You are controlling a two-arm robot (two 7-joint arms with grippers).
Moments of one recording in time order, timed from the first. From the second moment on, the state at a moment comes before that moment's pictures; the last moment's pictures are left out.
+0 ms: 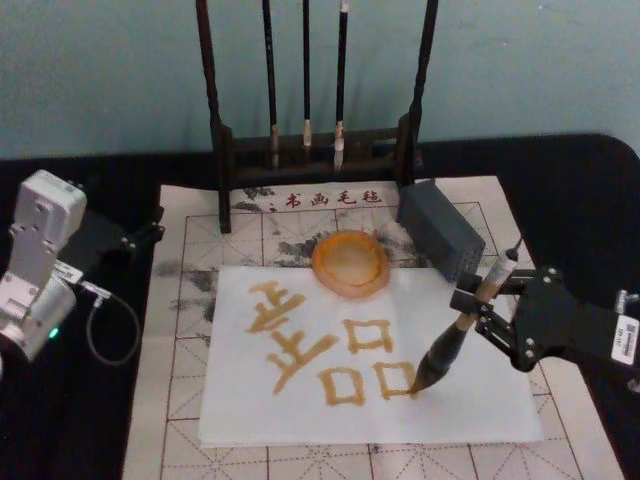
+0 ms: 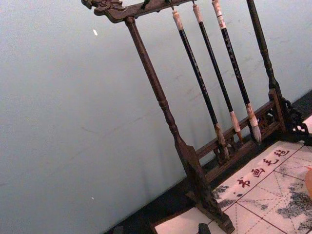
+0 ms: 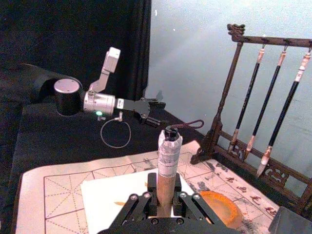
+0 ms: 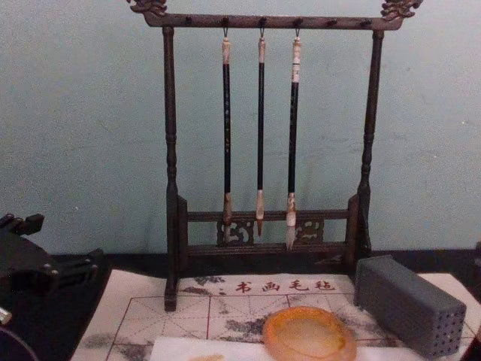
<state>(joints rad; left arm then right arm) -0.20 0.60 0.45 -1.41 -0.25 -0.12 0.03 -0.07 0.78 -0.28 -1.72 0.62 -0.26 0.77</state>
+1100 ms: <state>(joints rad) -0.20 0.60 0.45 -1.41 -0.25 -0.12 0.03 0.02 0.63 -0.20 -1.72 0.78 -0.12 0.58</state>
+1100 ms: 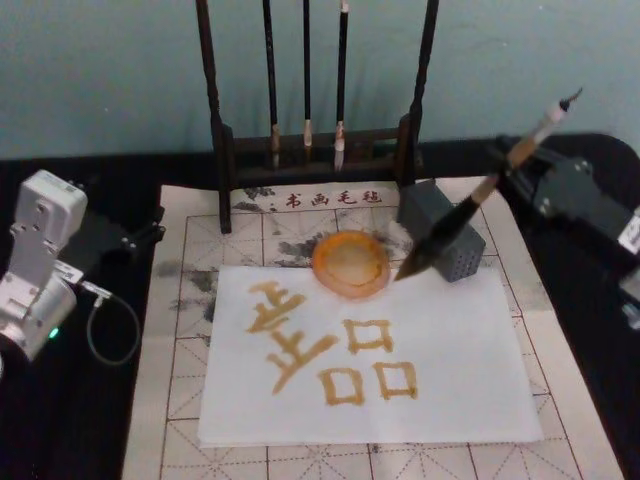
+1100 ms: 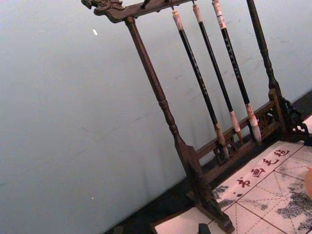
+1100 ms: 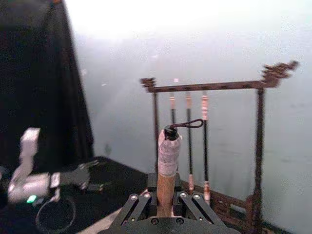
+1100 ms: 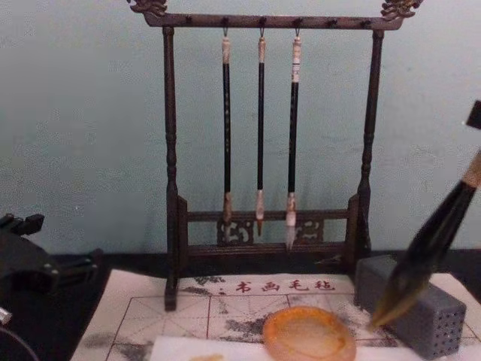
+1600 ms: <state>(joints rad) -0.20 0.60 0.45 -1.41 -0.25 -0.12 0.03 0.17 0.50 -0.24 -1.62 0.96 0.14 0.34</state>
